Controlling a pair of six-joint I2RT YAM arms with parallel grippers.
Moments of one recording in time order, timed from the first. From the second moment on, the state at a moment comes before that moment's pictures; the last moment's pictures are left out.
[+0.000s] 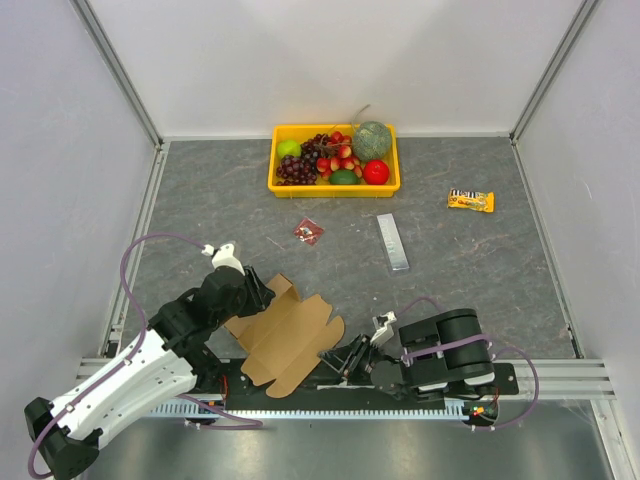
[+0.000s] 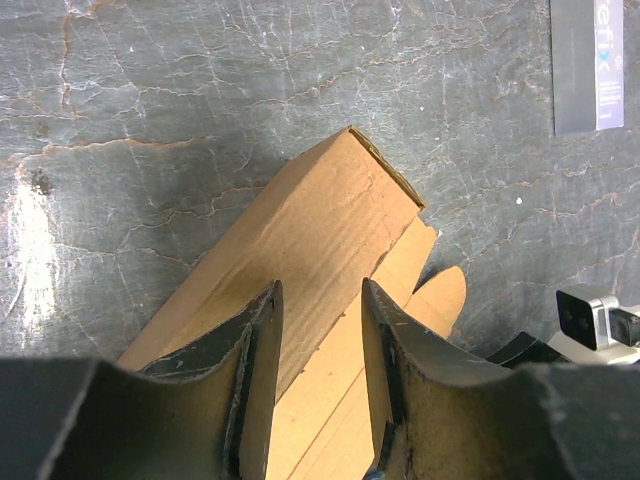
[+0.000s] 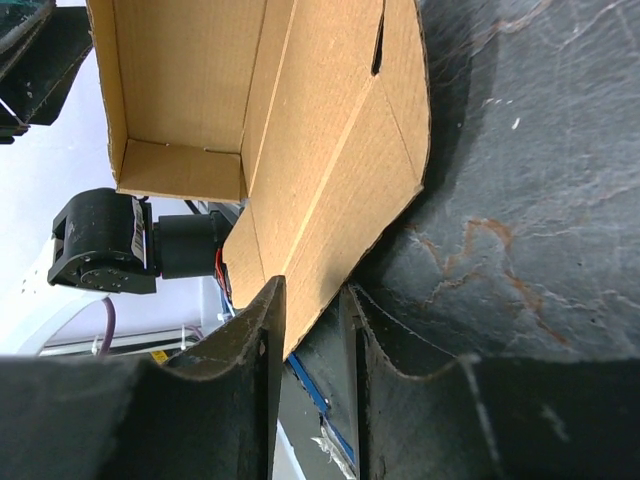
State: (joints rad) left arm -0.75 0.58 0.50 -0.63 -0.23 -0.84; right arm 1.67 1.97 0.14 1.46 0.74 1.55
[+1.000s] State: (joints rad) left arm -0.75 0.58 0.49 -0.63 -0.23 -0.84; right arm 1.64 1.98 0.16 1.48 0.74 1.52
